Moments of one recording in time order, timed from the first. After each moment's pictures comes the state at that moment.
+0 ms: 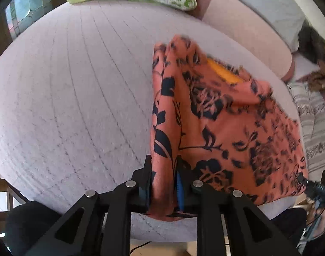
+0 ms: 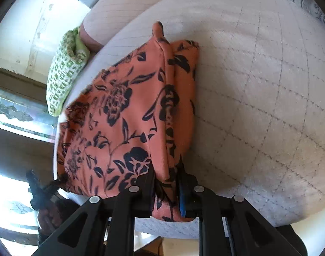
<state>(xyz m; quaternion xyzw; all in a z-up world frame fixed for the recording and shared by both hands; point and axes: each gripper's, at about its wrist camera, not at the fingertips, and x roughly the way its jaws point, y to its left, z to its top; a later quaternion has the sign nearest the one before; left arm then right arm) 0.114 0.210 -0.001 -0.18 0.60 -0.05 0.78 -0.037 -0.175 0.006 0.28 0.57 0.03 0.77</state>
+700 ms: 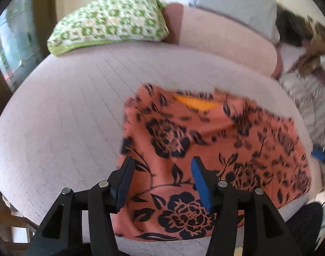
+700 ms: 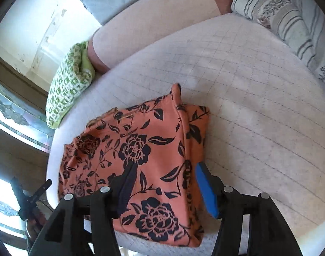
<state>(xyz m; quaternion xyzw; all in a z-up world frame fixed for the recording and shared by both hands) 0.138 0.159 0.037 -0.08 0.54 -0.07 0.84 0.016 -0.188 0.054 0.21 0.53 0.00 0.82</state>
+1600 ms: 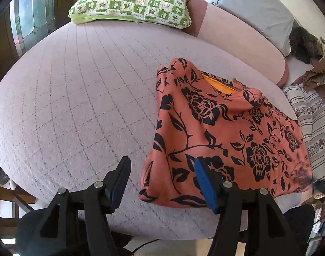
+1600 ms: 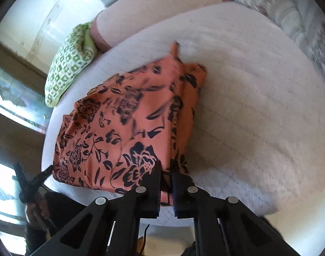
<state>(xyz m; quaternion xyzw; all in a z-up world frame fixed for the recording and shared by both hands) 0.092 0.215 0.014 -0.15 0.56 -0.05 0.81 -0.054 -0.180 0.030 0.22 0.60 -0.02 0.77</state>
